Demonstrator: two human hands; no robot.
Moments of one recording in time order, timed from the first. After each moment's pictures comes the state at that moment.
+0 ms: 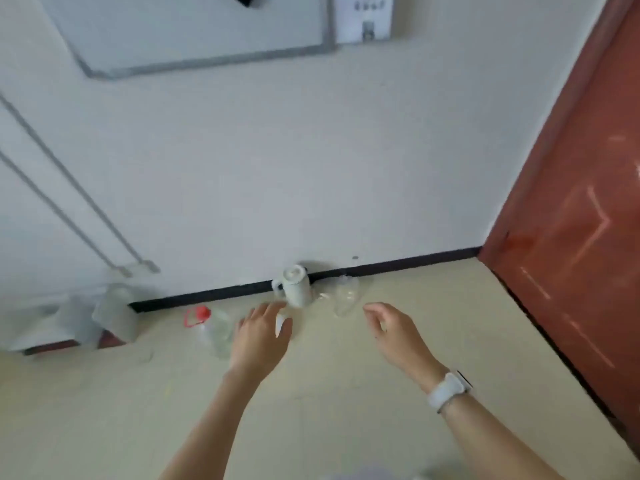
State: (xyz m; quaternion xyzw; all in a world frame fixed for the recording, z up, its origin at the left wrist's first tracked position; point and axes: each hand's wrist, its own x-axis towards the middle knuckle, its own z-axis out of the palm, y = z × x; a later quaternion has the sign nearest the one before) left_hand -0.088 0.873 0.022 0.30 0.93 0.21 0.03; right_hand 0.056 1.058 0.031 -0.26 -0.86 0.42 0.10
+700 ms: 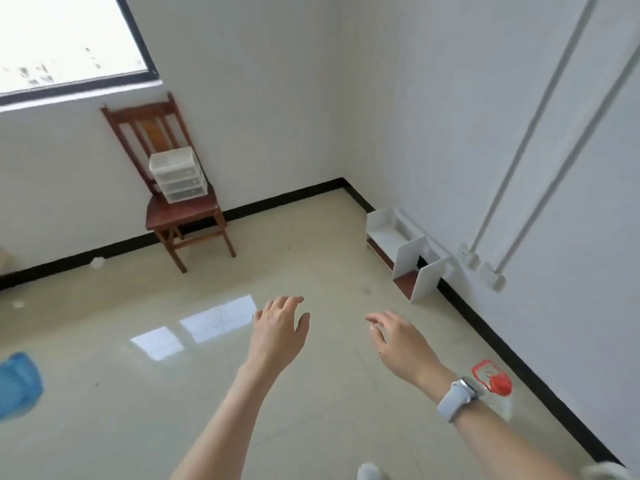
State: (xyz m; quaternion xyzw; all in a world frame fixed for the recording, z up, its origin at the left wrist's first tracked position) left_hand -0.198 0.395 0.033 -0.32 0.93 0.16 -0.08; right_hand -0.323 0.571 0.024 0.38 -0.87 0.28 -0.14
